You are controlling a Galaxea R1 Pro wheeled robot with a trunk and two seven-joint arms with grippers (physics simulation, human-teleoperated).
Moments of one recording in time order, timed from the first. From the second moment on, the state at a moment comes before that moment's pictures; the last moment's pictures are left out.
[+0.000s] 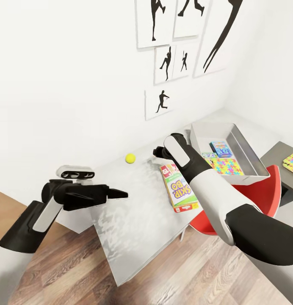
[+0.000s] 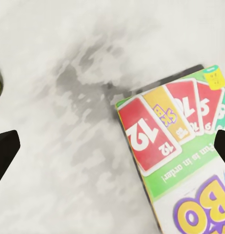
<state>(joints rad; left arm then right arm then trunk) -0.74 0.31 -0.31 -1.49 0.83 1.04 -1.55 -1.34 0.17 0.39 -0.70 -0.93 0.79 -0.78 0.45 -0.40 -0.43</state>
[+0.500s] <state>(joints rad) -0.80 0.30 -0.32 -1.48 0.83 1.04 -1.51 -1.34 0.17 0.39 -0.71 -0.93 0.78 -0.78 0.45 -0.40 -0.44</state>
